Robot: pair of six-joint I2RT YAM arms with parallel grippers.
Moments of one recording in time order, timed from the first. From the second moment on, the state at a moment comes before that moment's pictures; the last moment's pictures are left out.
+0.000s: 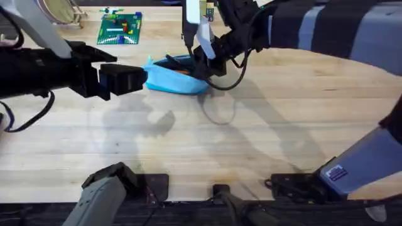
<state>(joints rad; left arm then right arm) 0.43 0.98 1.05 -1.13 0.79 0.65 0.54 1.88 1.34 -0.48 -0.55 -0.92</state>
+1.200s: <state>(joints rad) 0.43 0.98 1.05 -1.13 0.79 0.65 0.54 1.63 1.34 -0.49 -0.30 -0.60</state>
